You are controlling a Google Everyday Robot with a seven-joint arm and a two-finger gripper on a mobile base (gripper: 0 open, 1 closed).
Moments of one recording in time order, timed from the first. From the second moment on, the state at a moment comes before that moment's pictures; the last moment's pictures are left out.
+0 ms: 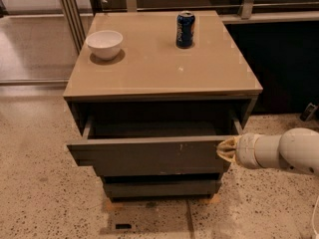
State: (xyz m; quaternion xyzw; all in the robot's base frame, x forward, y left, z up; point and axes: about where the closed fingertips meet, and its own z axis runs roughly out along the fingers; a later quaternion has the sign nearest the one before) arm 0.520 -0.209 0.655 -0.65 0.66 -0.03 0.37
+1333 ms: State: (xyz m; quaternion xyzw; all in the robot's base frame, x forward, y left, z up) arm 0.586 -0.218 0.667 -0.61 0.66 -0.08 0.44
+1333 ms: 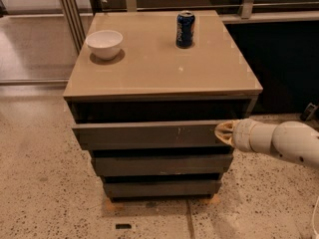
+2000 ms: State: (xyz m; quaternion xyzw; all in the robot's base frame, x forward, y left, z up) arm 0.608 -0.221 0.667 -0.60 0.66 -0.08 0.44
